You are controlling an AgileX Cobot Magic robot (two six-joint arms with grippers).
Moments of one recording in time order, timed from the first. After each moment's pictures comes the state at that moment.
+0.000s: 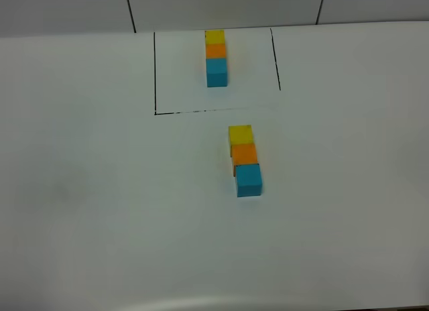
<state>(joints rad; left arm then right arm) 0.00 -0.01 -0.51 -0.13 1.07 0.05 0.12 -0.01 -0.50 -0.06 1.07 0.15</state>
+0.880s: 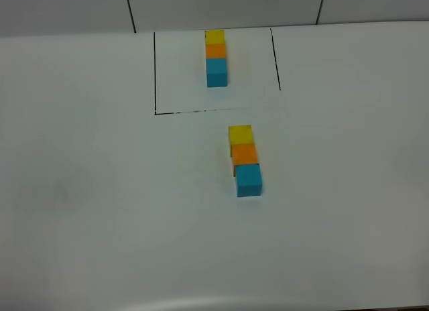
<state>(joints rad) 0.00 -0.01 -0.51 -0.13 1.07 0.05 0.12 -0.01 -0.50 -0.06 1.07 0.10</state>
